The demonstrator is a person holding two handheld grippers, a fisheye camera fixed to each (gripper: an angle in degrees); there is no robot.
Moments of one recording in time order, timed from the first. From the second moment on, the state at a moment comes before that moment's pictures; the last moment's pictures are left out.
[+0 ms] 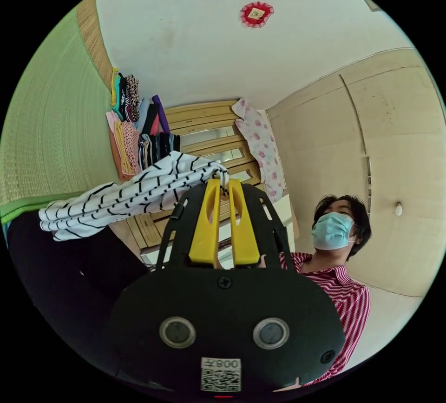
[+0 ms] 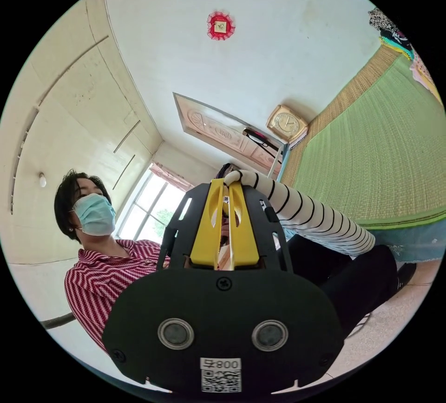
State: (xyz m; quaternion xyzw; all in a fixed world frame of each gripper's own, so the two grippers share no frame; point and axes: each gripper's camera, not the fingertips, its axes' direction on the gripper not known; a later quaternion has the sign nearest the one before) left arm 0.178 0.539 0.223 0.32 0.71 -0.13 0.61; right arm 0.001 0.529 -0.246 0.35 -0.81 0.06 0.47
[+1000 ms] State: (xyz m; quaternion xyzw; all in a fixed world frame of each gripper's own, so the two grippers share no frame) left arm 0.311 0.048 0.203 0.25 0.69 -0.12 0.67; right arm 0.119 0.409 -0.057 0.37 -0.78 0.14 0.49
